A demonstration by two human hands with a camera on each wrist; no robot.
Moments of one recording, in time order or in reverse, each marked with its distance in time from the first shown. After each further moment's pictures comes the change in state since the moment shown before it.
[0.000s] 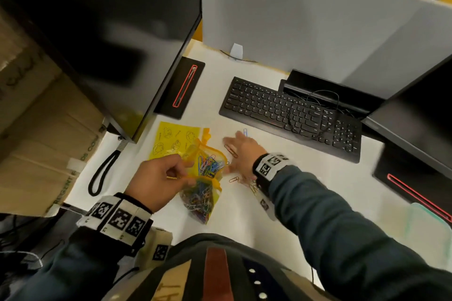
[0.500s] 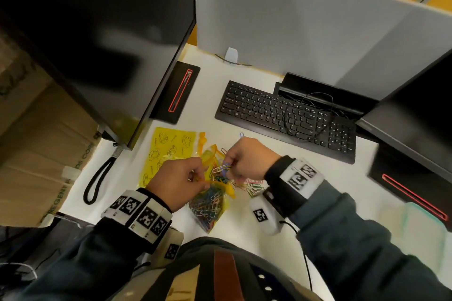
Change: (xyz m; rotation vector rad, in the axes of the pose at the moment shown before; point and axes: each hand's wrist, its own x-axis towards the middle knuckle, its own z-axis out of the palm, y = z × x) left_hand 0.012 0.022 0.021 0.149 -0.105 0.114; right_hand -0.063 -0.032 -0.047 0.265 -0.012 -0.125
